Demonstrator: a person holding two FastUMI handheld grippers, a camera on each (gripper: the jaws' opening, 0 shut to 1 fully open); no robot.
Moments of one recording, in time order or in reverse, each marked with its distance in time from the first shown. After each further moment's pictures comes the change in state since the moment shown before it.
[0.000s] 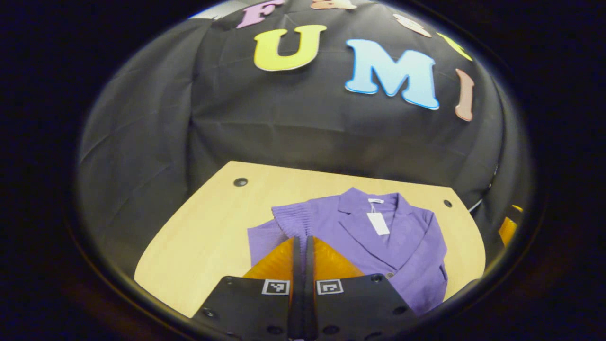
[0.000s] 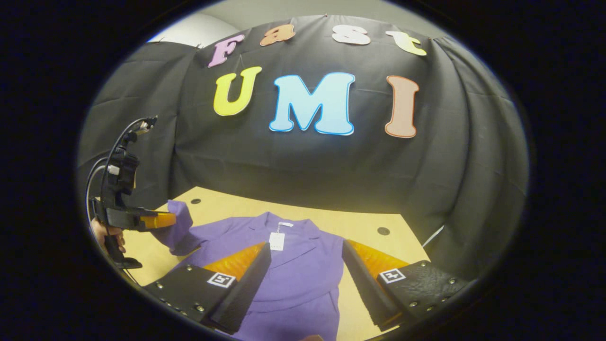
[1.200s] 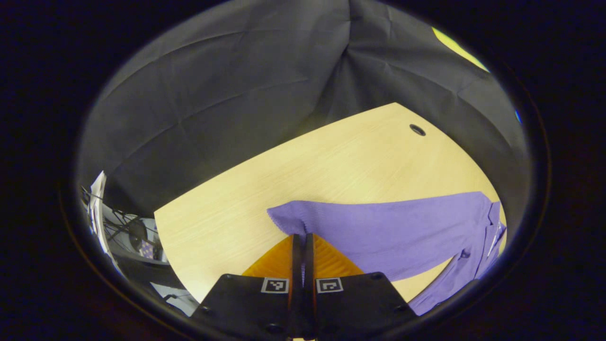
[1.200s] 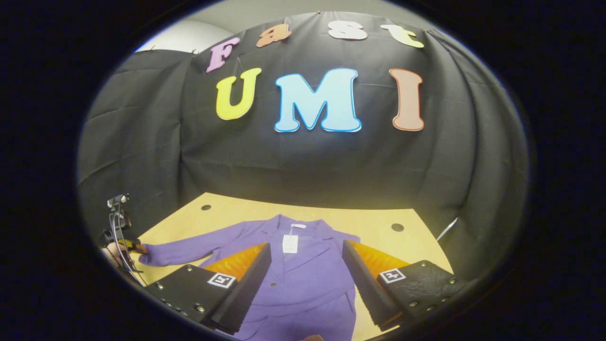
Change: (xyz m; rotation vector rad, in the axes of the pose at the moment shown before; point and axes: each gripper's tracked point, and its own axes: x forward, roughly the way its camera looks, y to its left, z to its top) left arm -0.002 0.343 -0.181 -0.540 0.273 0.627; right arm 0.010 0.019 0.005 0.054 0.003 0.061
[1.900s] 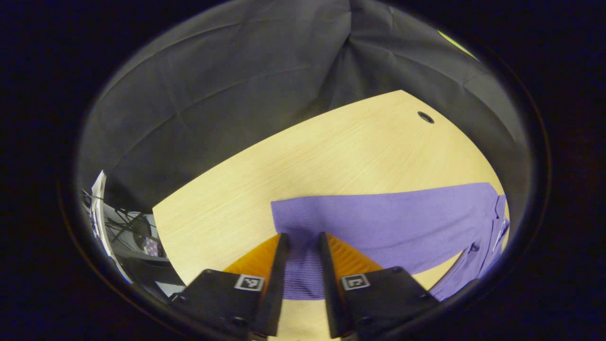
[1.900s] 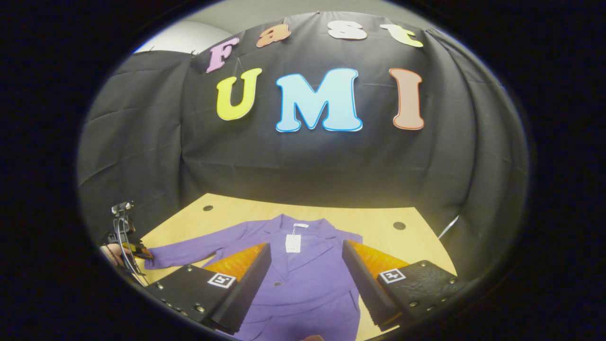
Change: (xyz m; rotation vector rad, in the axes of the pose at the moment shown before) left arm 0.013 0.019 -0.022 -0.009 0.101 0.031; right arm -0.001 0.009 0.000 0.014 0.003 0.010
